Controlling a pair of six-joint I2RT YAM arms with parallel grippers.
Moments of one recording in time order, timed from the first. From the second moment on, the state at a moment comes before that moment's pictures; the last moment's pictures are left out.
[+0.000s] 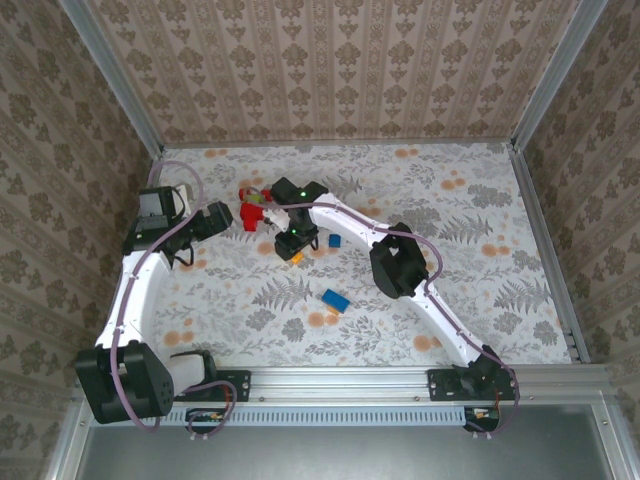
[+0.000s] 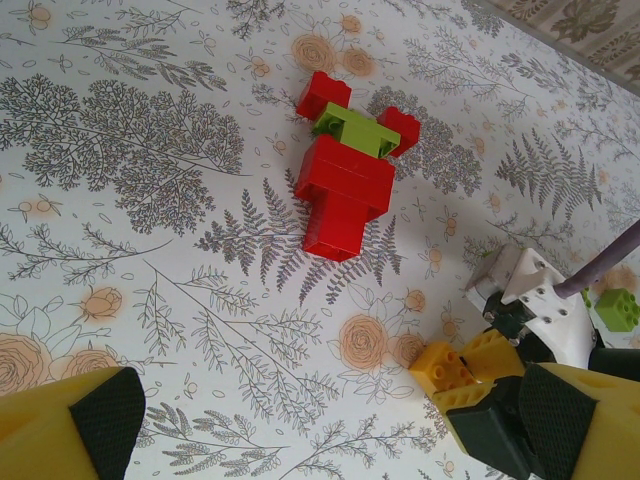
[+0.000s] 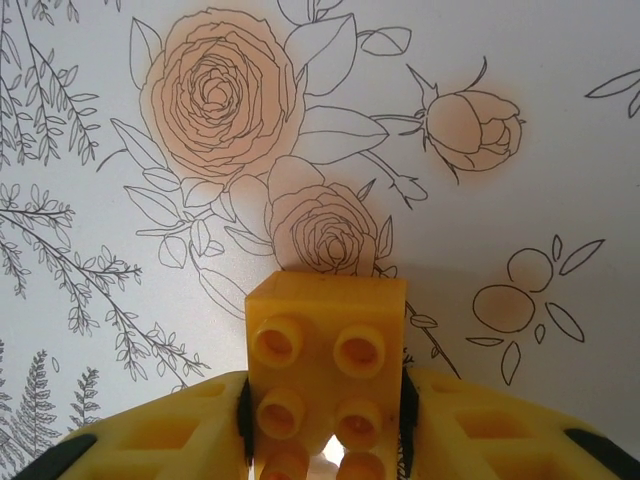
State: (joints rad) left arm 0.05 1.17 0.95 -0.57 0.29 -0.31; right arm 0.75 2.61 2.42 -1.13 -0.24 -0.05
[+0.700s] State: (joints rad) left arm 0.05 1.17 0.95 -0.57 0.29 -0.31; right arm 0.77 2.16 2.01 -1.13 -0.17 0.00
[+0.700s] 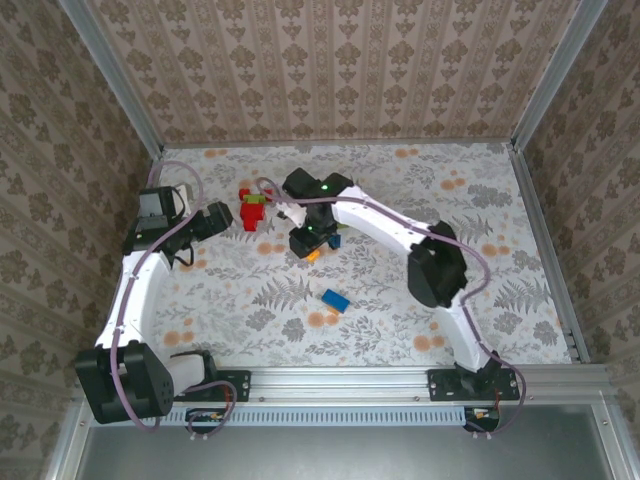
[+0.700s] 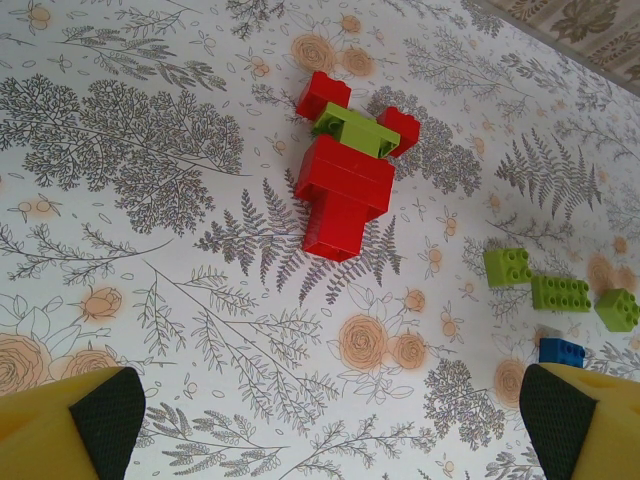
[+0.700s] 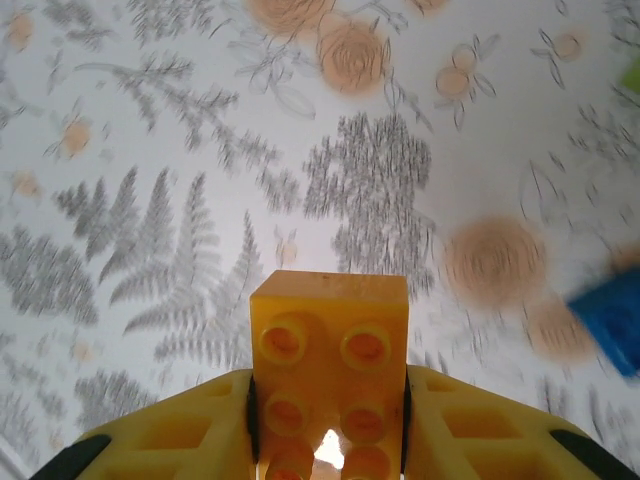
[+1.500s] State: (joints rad) left arm 0.04 1.17 0.95 -0.57 0.29 -0.31; right arm 0.84 1.73 1.38 -0.96 -0.11 0.02
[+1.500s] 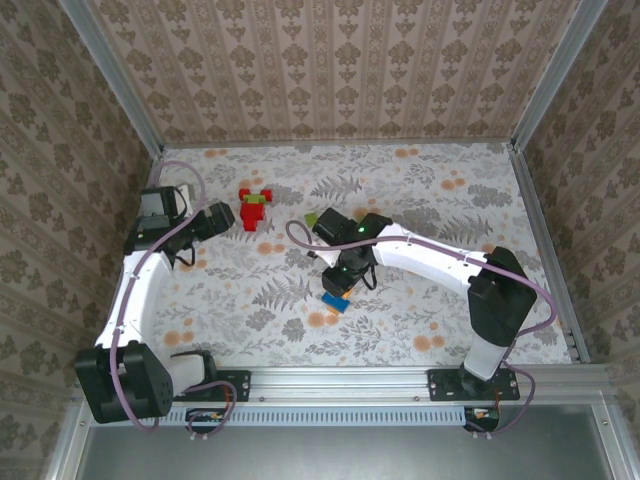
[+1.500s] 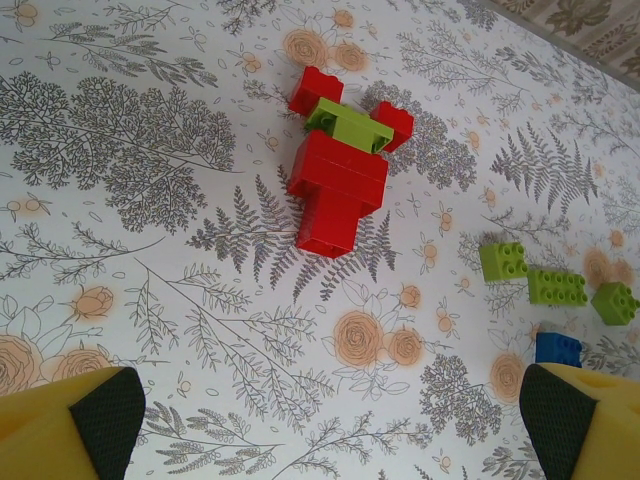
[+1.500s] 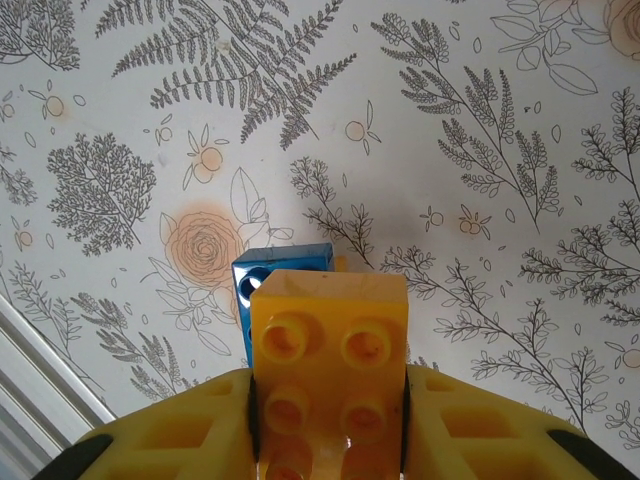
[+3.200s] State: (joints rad) left arm 0.04 1.17 0.95 -0.57 0.28 -0.30; right arm 0.84 1.78 1.33 -0.90 -0.22 -0.05
